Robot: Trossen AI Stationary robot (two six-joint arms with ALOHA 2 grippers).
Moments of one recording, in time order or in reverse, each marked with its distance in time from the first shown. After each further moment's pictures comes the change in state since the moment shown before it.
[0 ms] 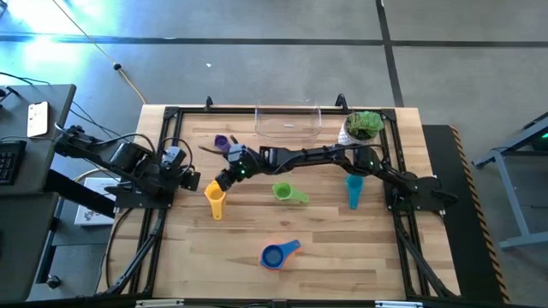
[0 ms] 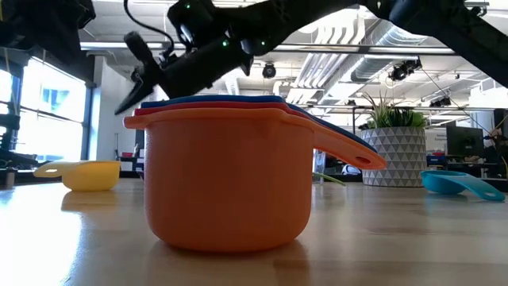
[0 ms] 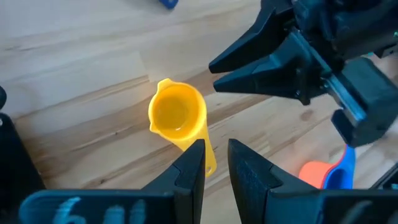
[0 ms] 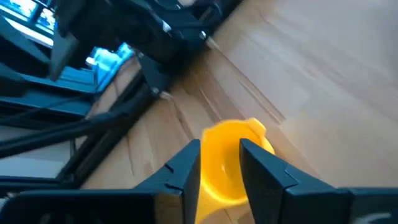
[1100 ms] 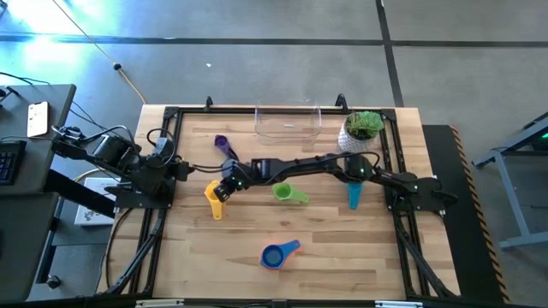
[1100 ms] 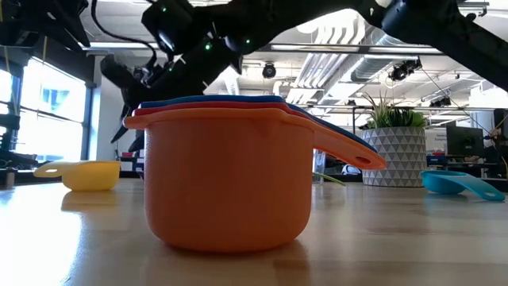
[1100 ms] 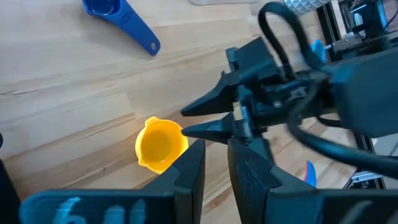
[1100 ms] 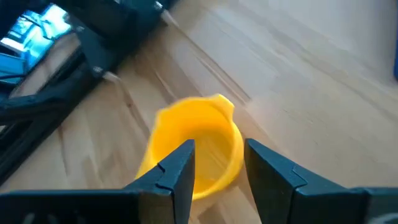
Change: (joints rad) left arm 0.000 -0.147 0.001 0.001 -0.129 0.047; right arm 0.056 0.120 0.157 -0.206 0.199 -0.043
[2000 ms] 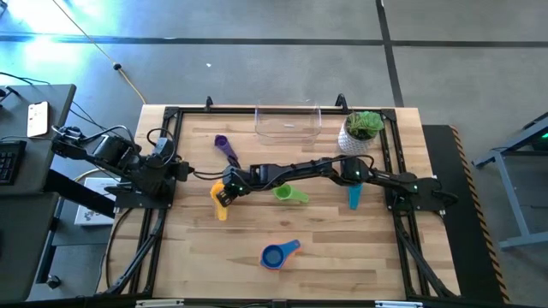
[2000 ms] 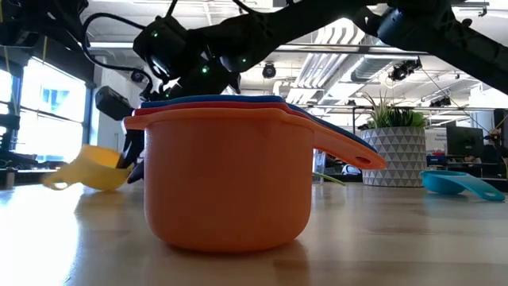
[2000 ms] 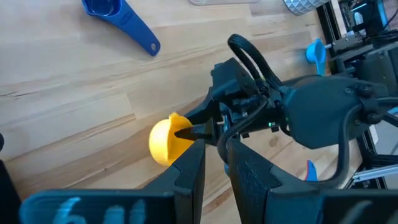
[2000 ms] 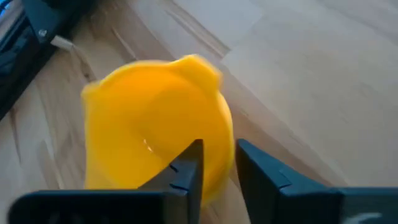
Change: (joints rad) left arm 0.000 0.000 0.000 -0.001 0.000 0.010; right arm 0.019 0.062 -0.001 -0.021 -0.014 0.054
